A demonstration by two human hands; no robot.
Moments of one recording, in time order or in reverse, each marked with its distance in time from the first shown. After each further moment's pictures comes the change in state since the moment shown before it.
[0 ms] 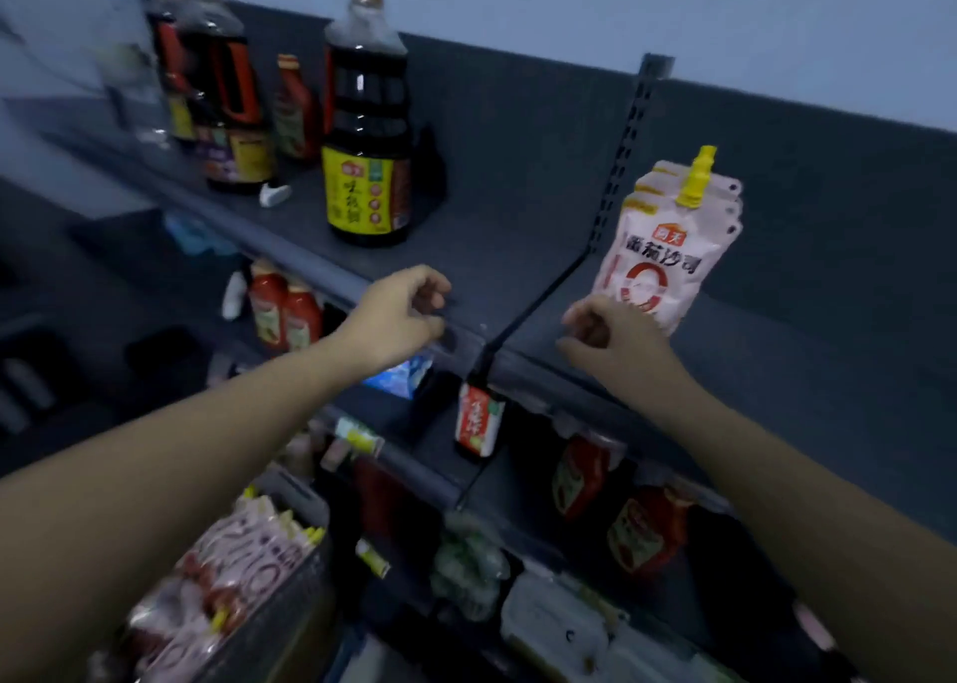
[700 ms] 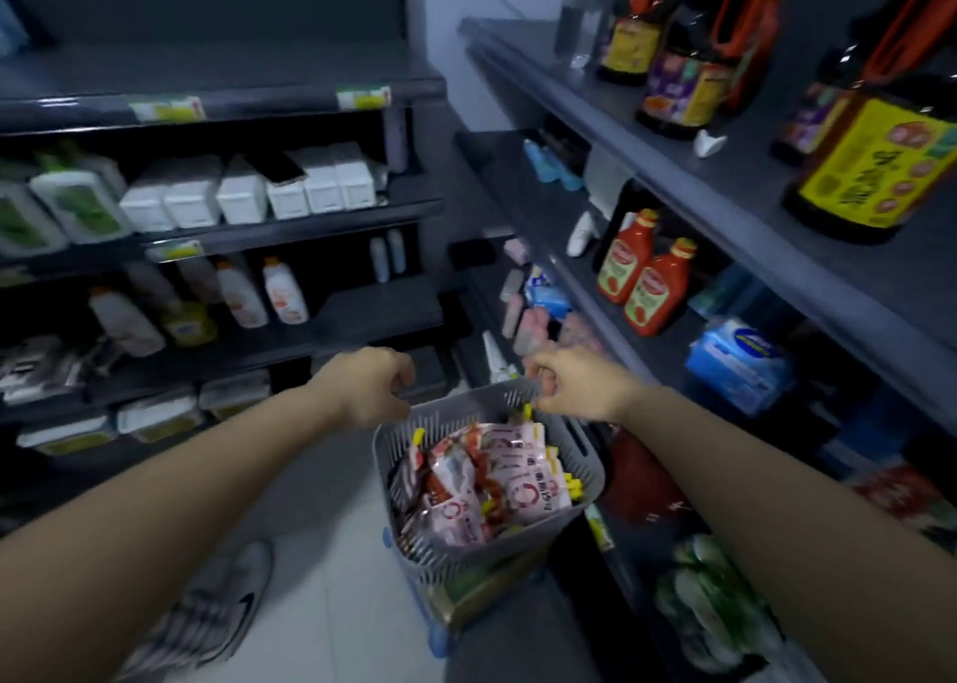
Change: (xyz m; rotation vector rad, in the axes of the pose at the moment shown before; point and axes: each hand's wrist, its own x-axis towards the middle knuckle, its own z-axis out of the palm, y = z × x) left_hand -0.266 -0.210 -0.221 0.664 -0.223 -0.736; right_hand 0.039 -0.185 0.352 -0.298 -0.947 -0.476
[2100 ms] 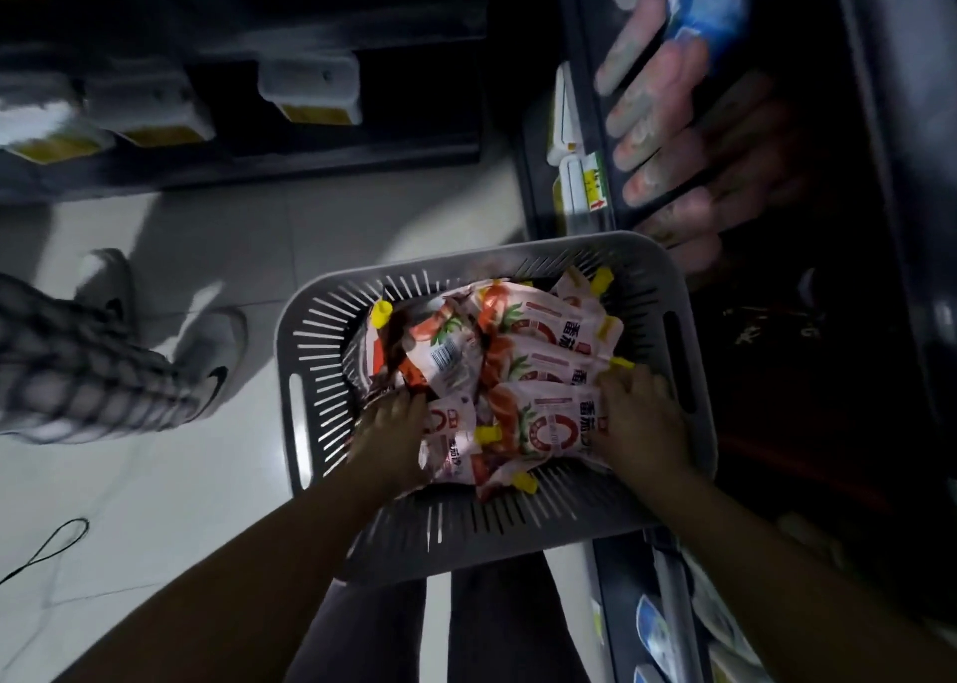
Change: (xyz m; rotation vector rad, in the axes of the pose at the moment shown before) left_hand 0.122 -0.029 0.370 -0.217 -0.572 -0.355; right_hand 0.147 0.182 0.262 -0.213 -0.322 0.314
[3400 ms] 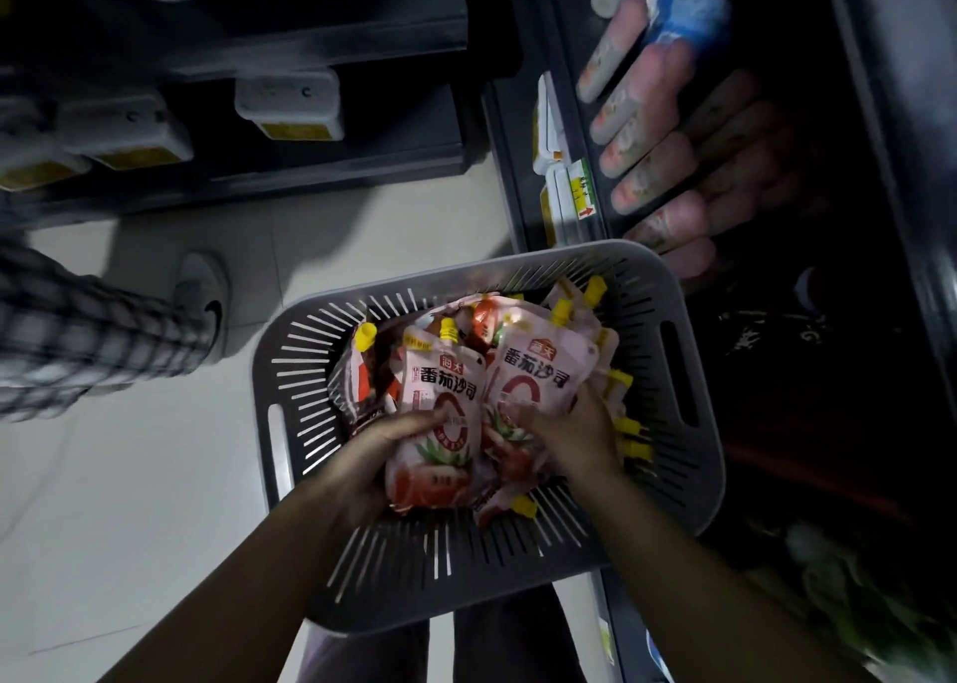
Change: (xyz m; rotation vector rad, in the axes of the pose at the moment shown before) left_hand -0.013 0.012 -0.052 -1.821 -0.384 -0.249; right_hand 0.016 -0.058 0.012 1.346 -0.020 0.422
